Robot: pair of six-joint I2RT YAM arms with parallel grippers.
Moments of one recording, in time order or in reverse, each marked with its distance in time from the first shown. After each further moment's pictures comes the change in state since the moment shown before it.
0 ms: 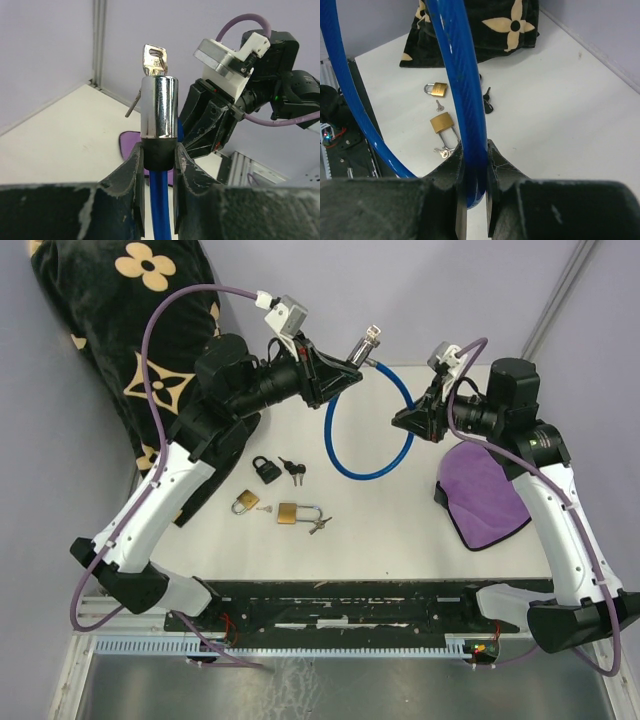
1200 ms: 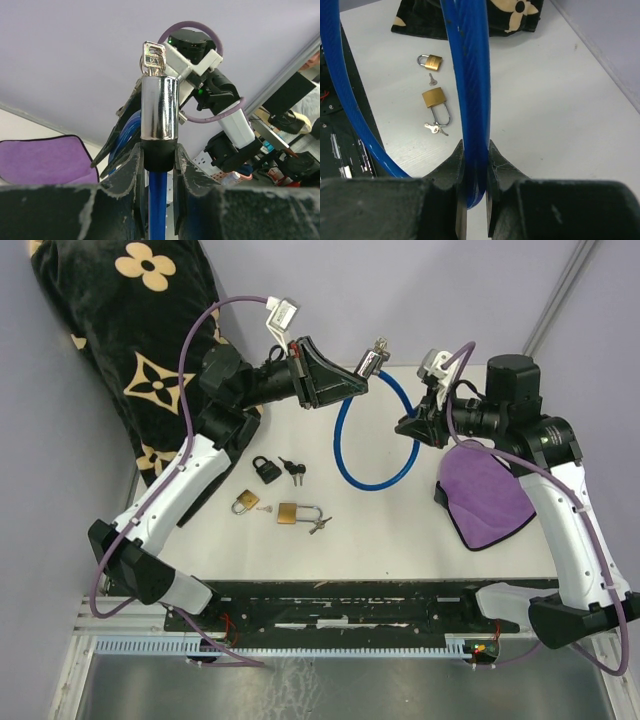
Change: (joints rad) left arm 0.111 0.063 -0.199 0.560 0.468 -0.621; right arm 0.051 0.017 0.172 -0.295 0.079 -0.247
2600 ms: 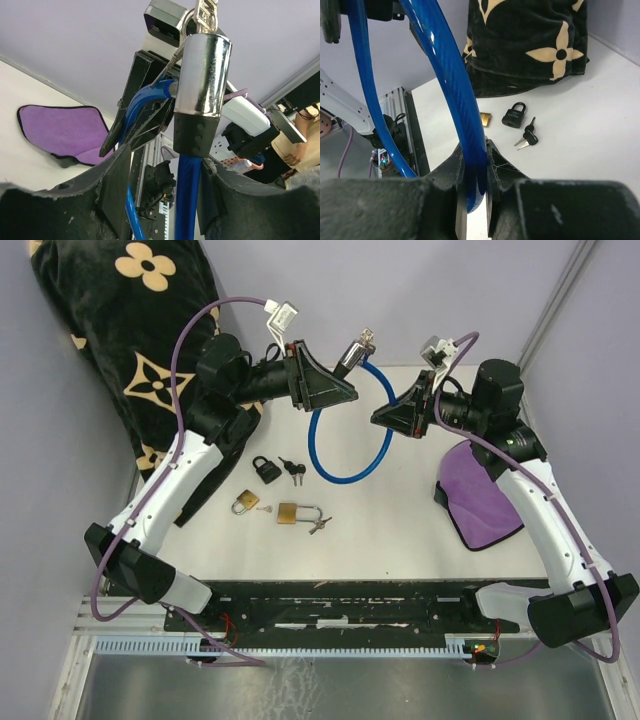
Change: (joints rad) left arm 0.068 -0.002 0.039 -0.242 0.044 0.134; right arm 0.001 0.011 -0.272 0.607 -0.186 0.556
